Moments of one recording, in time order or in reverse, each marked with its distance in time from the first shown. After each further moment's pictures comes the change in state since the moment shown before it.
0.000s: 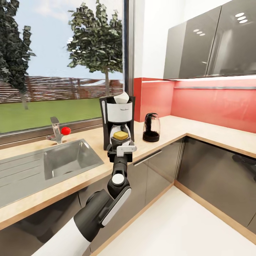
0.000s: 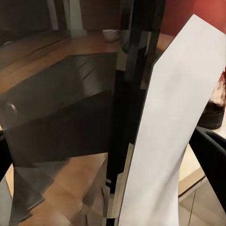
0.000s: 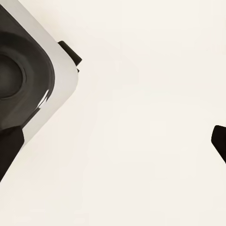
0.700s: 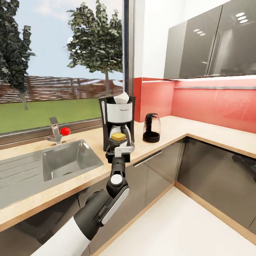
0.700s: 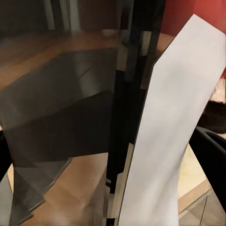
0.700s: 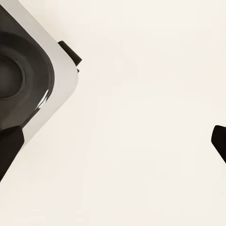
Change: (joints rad) left arm 0.000 0.005 0.020 0.051 -0.001 -0.060 -0.002; right arm 0.000 0.000 0.000 0.000 0.000 0.000 0.000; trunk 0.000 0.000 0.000
